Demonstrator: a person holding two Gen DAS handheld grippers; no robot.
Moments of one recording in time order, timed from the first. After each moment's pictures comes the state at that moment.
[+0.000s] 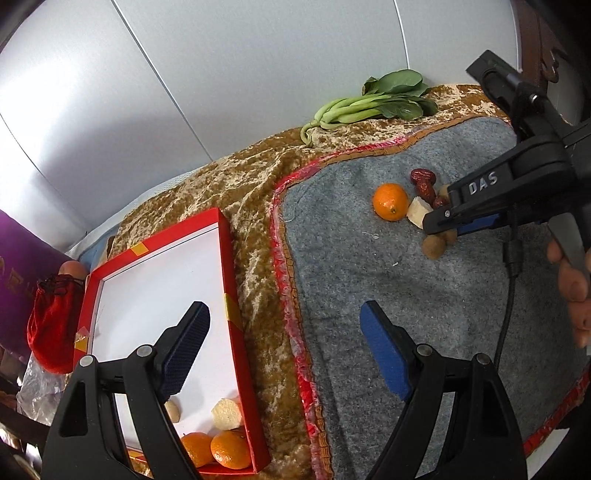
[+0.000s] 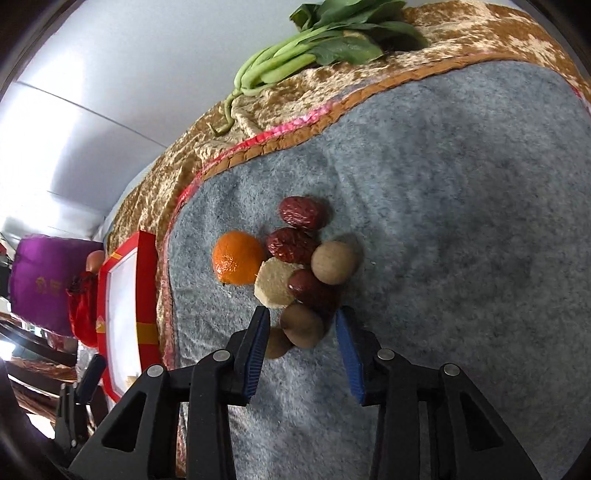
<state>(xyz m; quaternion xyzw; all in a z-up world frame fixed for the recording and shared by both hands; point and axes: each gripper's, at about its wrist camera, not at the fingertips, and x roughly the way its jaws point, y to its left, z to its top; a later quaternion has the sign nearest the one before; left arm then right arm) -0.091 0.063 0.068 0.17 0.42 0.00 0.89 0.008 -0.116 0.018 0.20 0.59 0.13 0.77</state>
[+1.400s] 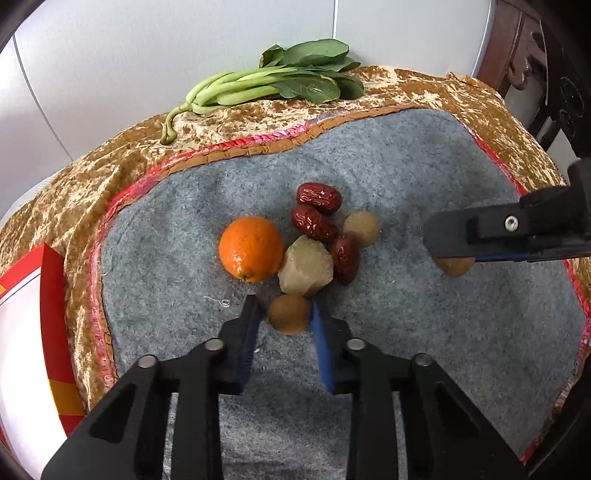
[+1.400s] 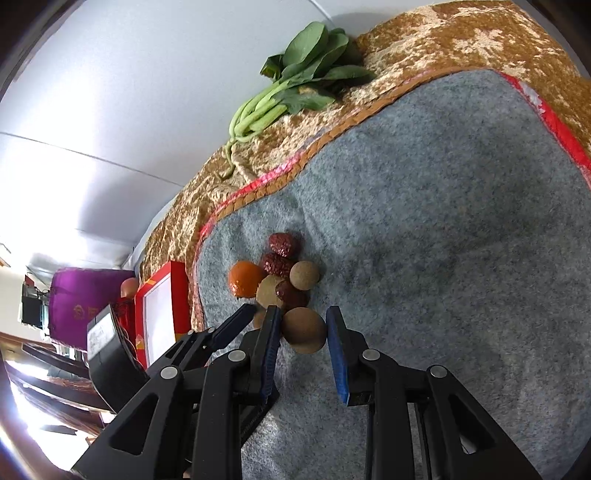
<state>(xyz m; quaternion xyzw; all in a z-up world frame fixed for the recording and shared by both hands) -0.015 -0.012 0.015 0.09 0.48 -0.17 0.85 -0.009 -0.175 0.051 0.29 0.57 0.14 0.76</state>
